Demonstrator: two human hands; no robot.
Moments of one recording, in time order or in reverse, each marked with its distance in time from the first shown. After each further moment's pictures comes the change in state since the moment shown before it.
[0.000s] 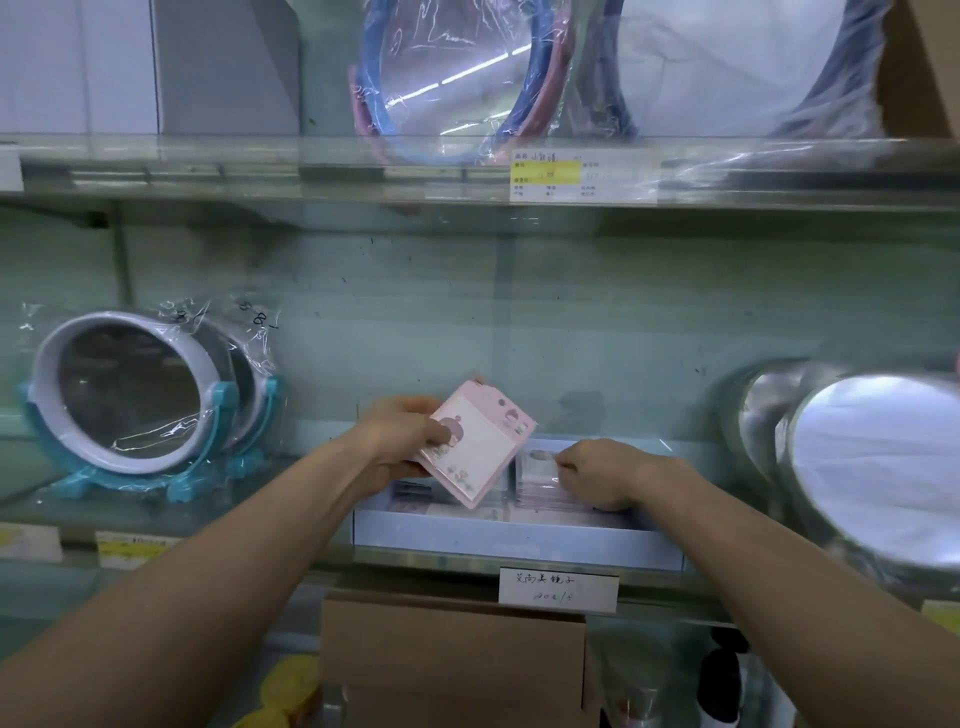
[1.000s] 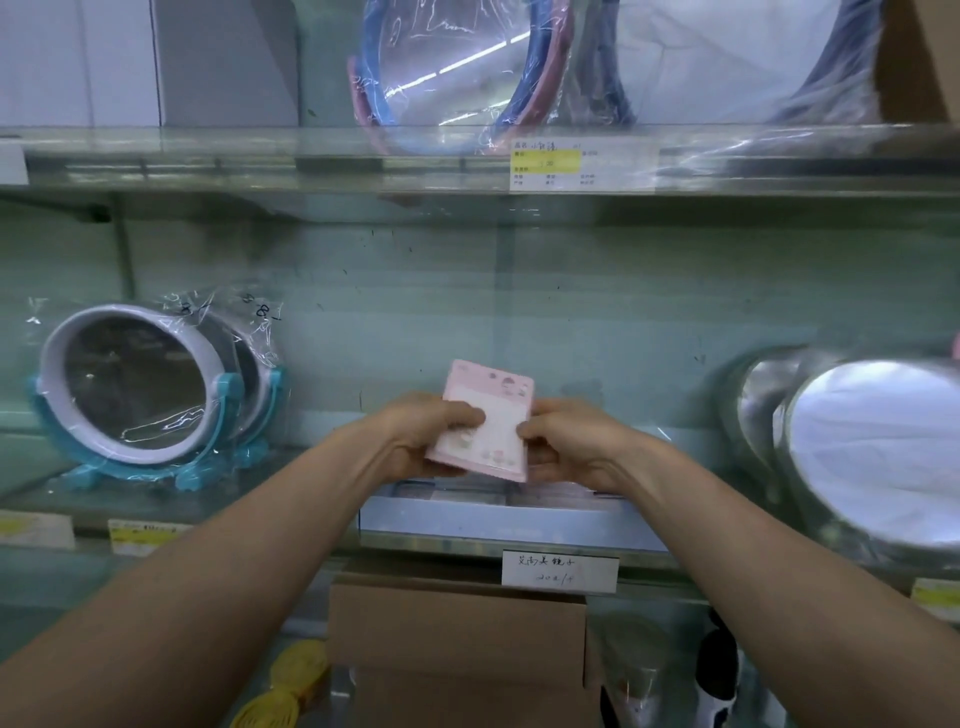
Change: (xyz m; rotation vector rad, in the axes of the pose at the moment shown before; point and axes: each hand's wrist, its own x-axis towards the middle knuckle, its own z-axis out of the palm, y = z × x) left_hand -0.014 0.009 0.017 -0.079 -0.111 -0.128; right_hand -0.032 -0.054 -0.023 1.325 -0.049 0.070
